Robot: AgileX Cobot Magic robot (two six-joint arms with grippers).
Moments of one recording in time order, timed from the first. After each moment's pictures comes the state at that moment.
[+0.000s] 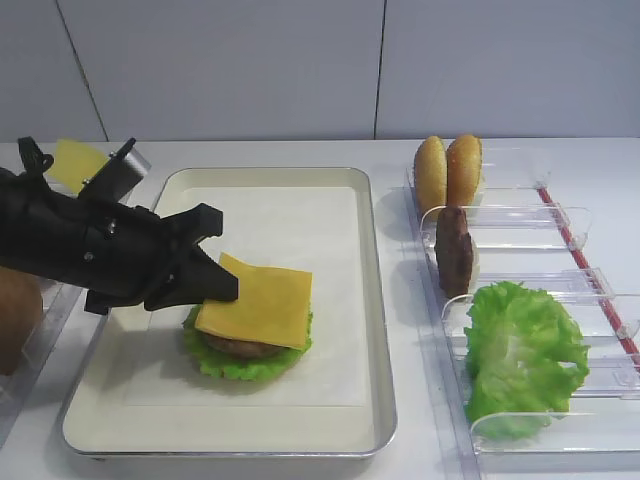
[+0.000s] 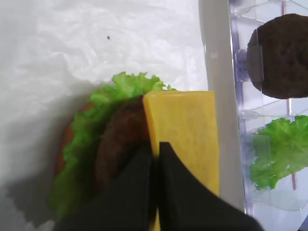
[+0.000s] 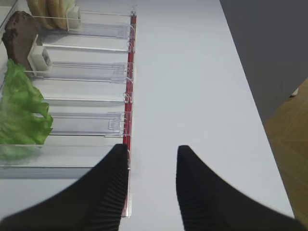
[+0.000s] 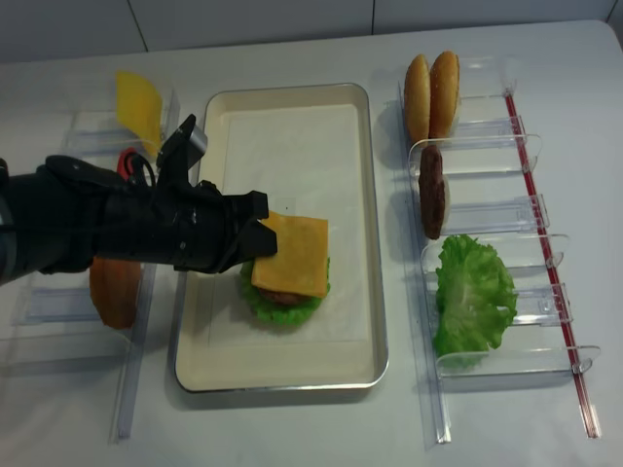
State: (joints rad) left arm -0.24 1.60 -0.75 -1.31 0.70 0.79; right arm 0.02 -0.02 -0.49 -0.02 1.15 -0.02
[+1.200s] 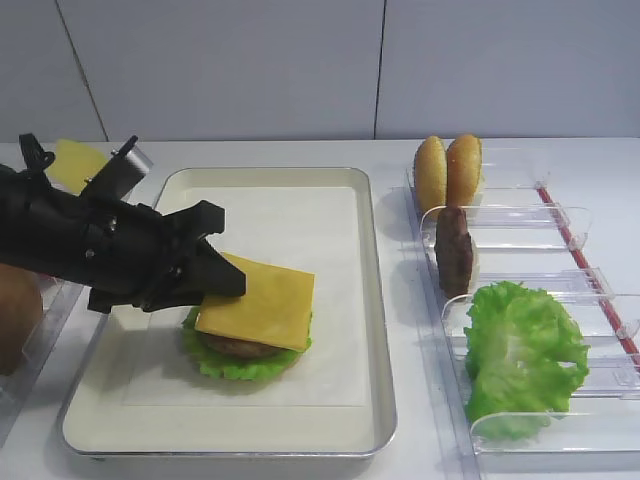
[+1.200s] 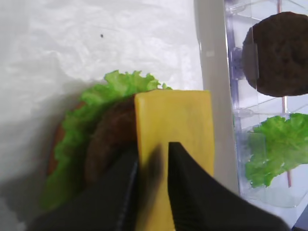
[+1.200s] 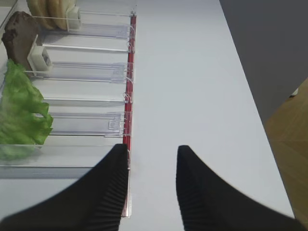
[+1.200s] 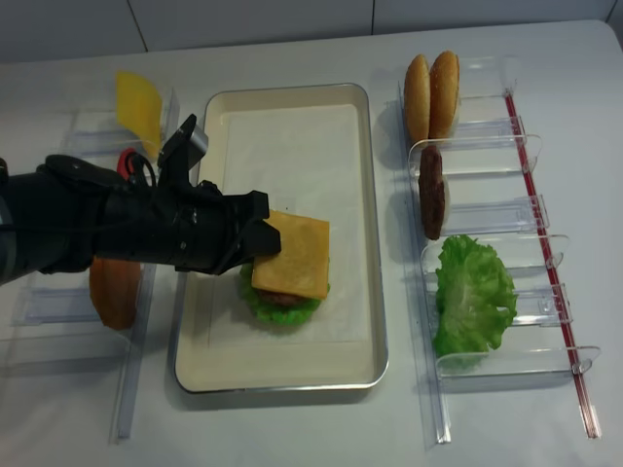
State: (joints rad) left arm -0.24 1.60 -0.75 -1.31 0.71 0.78; right arm 0.02 -0.02 -0.49 -0.02 1.15 -0.02
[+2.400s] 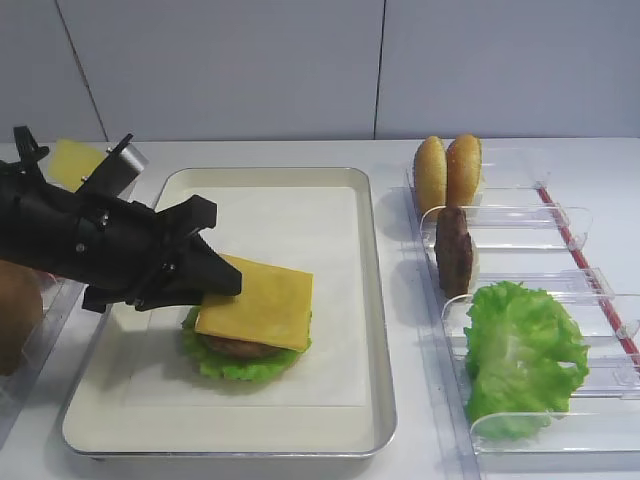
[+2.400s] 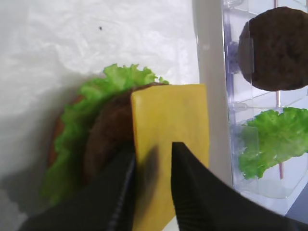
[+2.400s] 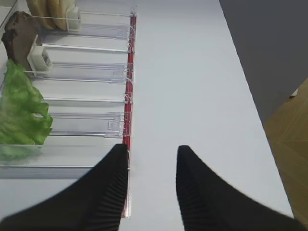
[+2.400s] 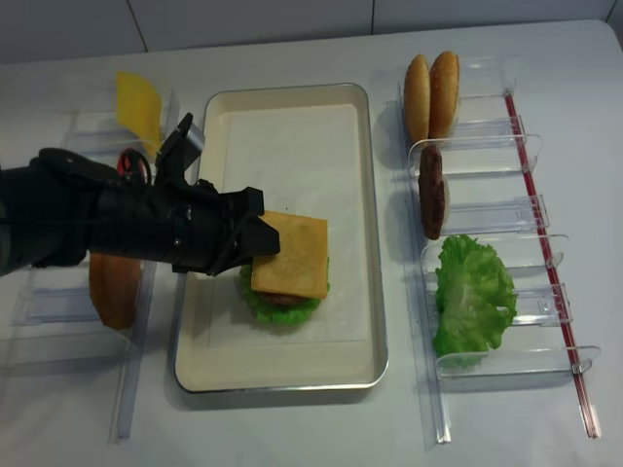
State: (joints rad) left arm -0.22 1.60 -0.77 -1.26 0.76 0.74; right arm 0.02 -0.02 -0.49 -0.02 1.15 -0.02
